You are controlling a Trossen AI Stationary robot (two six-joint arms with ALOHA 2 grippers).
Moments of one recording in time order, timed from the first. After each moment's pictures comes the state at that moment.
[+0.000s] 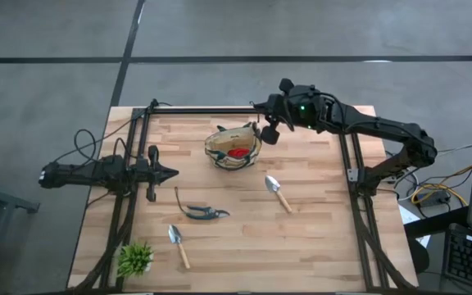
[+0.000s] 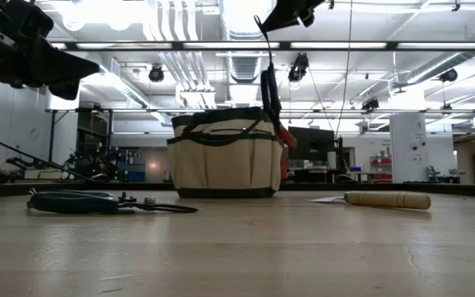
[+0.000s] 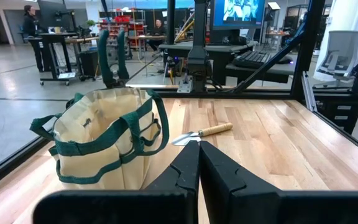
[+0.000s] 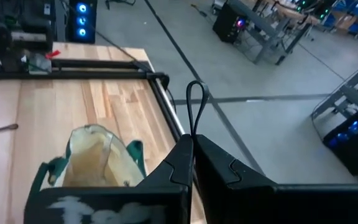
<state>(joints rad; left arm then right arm) -0.08 0.02 0.11 -0.16 -0.15 0.00 -0.27 1.42 1.42 -0.39 0.24 -0.21</state>
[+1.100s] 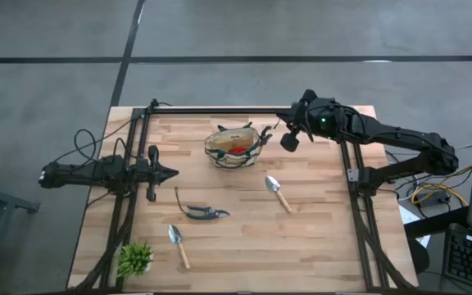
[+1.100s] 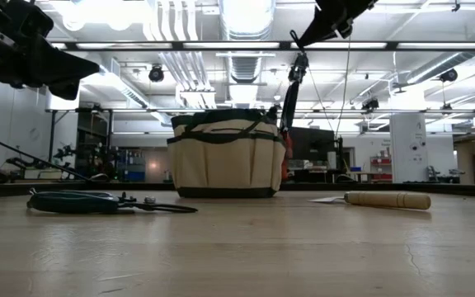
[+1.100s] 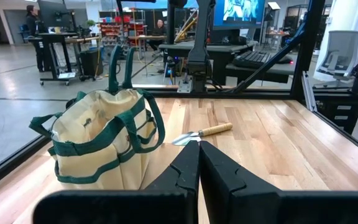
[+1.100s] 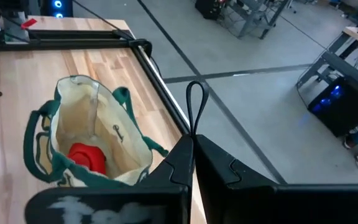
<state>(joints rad) -0.08 0.02 0.11 -0.16 -0.15 0.00 -0.27 1.17 1.13 -0.41 0.32 -0.13</state>
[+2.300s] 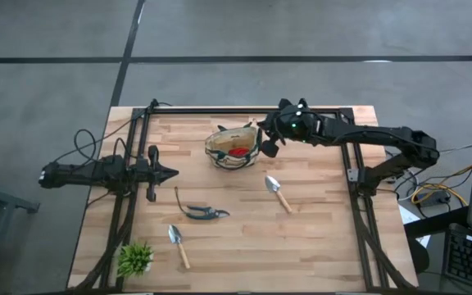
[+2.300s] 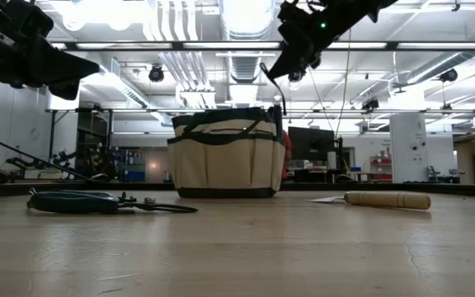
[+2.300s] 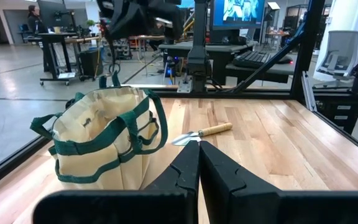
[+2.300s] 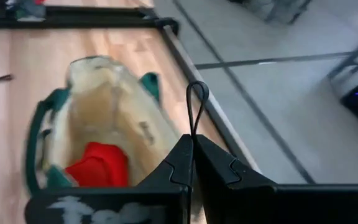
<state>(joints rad) -0.08 0.02 0.11 -0.16 -0.15 0.00 -0.27 1.41 1.11 -0.23 0.22 -0.11</state>
